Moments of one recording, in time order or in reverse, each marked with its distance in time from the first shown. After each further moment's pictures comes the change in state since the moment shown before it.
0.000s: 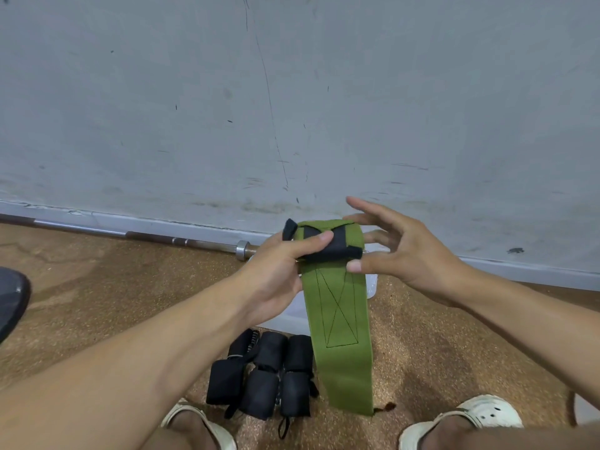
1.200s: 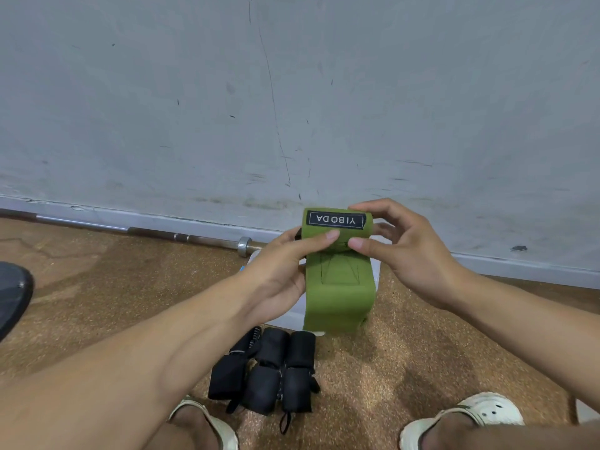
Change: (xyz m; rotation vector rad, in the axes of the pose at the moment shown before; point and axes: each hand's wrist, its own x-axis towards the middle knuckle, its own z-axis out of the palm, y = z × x) left_hand 0.003 -0.005 -0.001 -0.087 0.049 -0.061; right_hand 0.003 0.004 0.015 0.107 0.157 -0.082
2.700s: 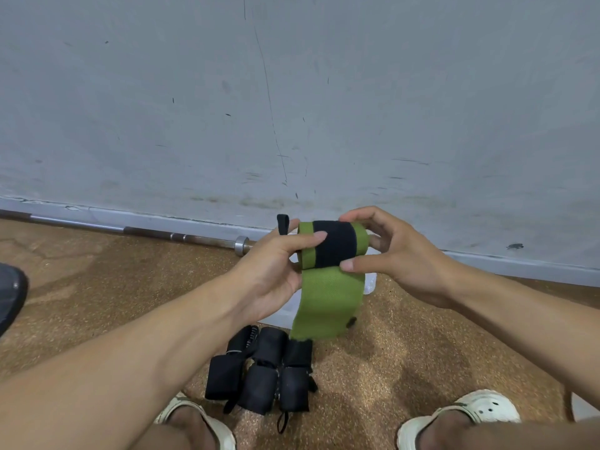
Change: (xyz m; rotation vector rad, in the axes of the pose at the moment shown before) left_hand -0.002 0.004 -0.002 -0.134 0.058 -0.007; right_hand 0.000 0.002 -0.006 -0.042 -0.183 0.161
